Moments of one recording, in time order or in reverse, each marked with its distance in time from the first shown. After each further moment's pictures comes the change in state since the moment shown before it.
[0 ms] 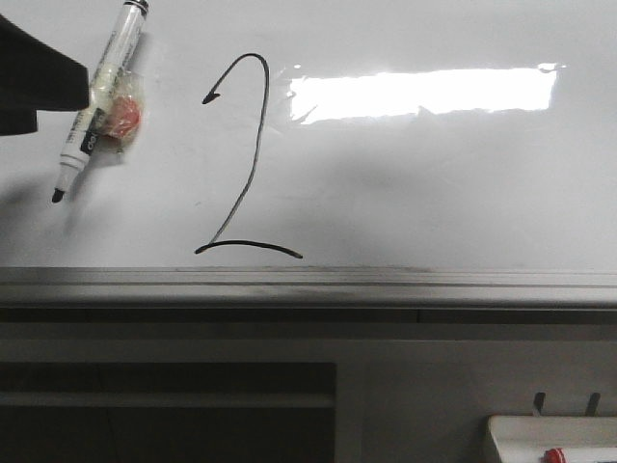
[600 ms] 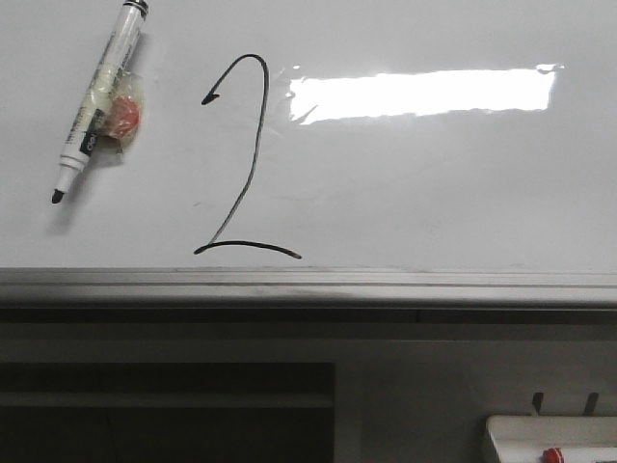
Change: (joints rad) left arm -0.076 -0.314 0.149 0.226 -0.125 0.000; right arm 0.000 -0.561 0.434 0.048 -0.147 0.000
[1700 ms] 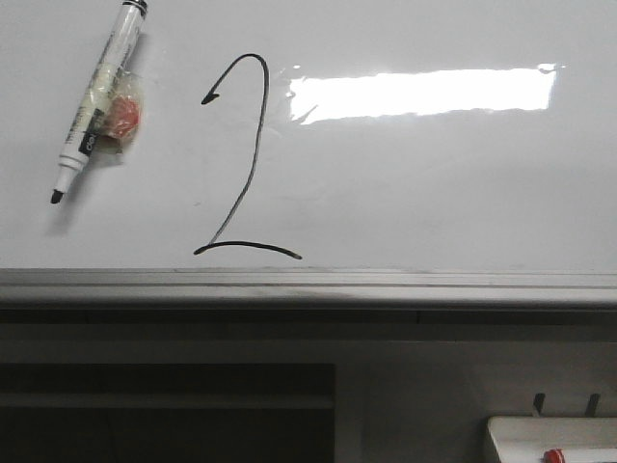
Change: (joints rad) left arm 0.000 -0.042 0.063 0.086 -0.070 0.002; right arm 0.000 -0.324 0.240 0.021 0.000 0.000
